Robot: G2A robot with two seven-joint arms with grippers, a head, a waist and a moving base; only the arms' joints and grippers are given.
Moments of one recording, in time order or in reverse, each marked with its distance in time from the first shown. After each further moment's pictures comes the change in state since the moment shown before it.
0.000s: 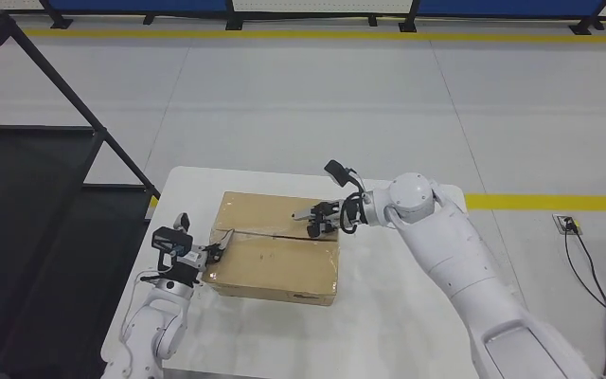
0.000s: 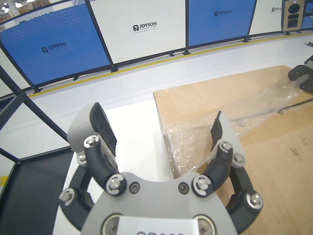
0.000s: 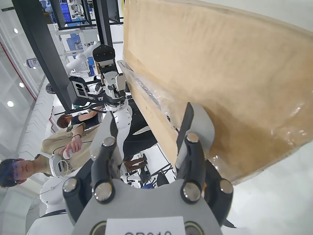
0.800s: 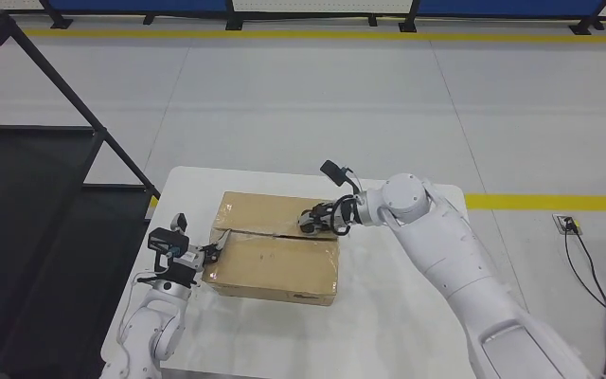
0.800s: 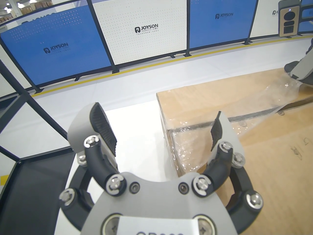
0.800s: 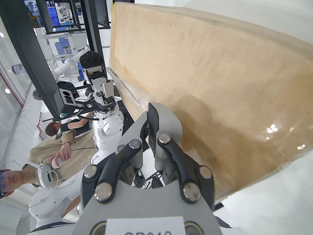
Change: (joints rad) left arm 0.005 0.001 -0.011 0.000 -0.005 -0.003 0.011; right arm 0.002 -0.008 -0.027 -0.018 -0.054 -0.002 -0.048
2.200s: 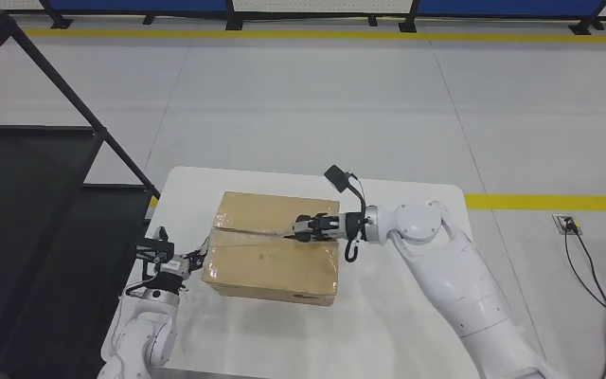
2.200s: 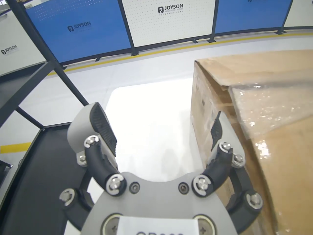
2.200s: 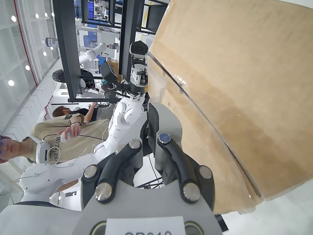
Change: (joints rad) left arm 0.035 -0.001 -0.039 0.061 -0.005 0.080 -0.016; right arm -0.258 0.095 0.145 -0.431 -0.003 -0.023 -0.054
